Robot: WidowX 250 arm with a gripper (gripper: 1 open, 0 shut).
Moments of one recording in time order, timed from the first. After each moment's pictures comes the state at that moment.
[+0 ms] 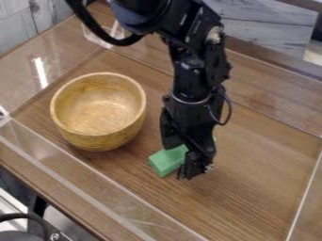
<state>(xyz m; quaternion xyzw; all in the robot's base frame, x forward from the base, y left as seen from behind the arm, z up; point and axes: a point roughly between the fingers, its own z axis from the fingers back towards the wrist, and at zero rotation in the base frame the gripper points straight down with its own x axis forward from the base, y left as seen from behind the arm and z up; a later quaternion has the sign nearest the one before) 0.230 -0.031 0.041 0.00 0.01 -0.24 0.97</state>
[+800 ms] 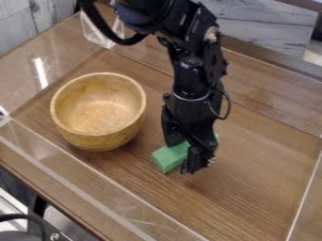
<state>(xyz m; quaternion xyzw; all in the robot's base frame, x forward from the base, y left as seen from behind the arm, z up) 0.243 -0.029 0.031 -0.01 0.00 -0.22 0.97</state>
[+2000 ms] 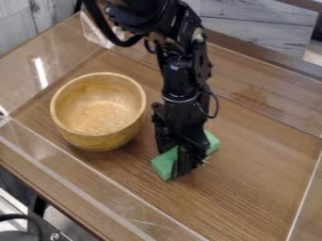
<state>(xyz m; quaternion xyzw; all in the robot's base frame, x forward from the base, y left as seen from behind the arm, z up) 0.231 -0.030 0.020 -0.05 0.05 -0.19 0.98</state>
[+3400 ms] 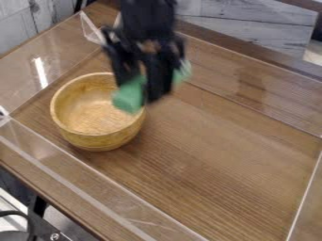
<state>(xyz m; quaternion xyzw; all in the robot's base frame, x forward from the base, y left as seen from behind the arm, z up) 0.205 0.010 0.154 -0.09 0.07 -0.02 0.99</state>
